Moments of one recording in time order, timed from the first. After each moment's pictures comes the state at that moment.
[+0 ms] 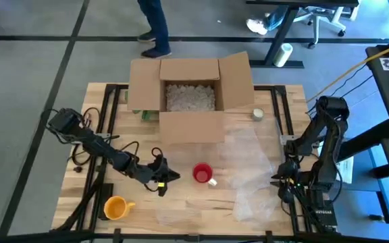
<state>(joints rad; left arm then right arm) -0.51 1.56 0.58 0.51 -0.48 -0.76 1.45 1.27 0.51 -0.88 0.56 2.01</state>
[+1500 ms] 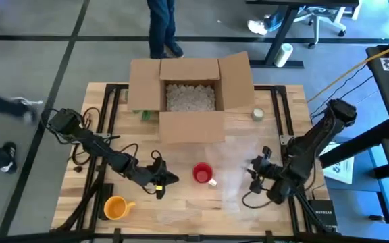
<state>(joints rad) -0.55 1.56 0.58 0.51 -0.48 -0.73 0.84 1.26 0.70 -0.61 0.88 0.96</state>
